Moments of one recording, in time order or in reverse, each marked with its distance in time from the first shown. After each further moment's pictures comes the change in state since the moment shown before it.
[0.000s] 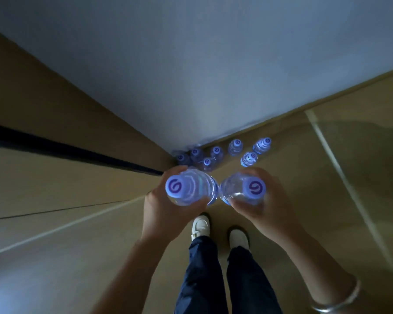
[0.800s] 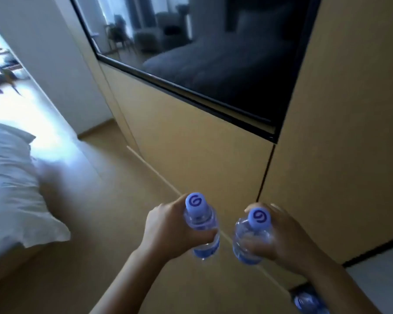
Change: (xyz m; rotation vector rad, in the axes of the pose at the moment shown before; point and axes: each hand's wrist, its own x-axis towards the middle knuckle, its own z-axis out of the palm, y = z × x) left_hand -0.337 -0.006 -0.360 0.343 0.801 -0.476; right_hand -0.147 -0.383 0.182 -0.255 -0.996 -0.857
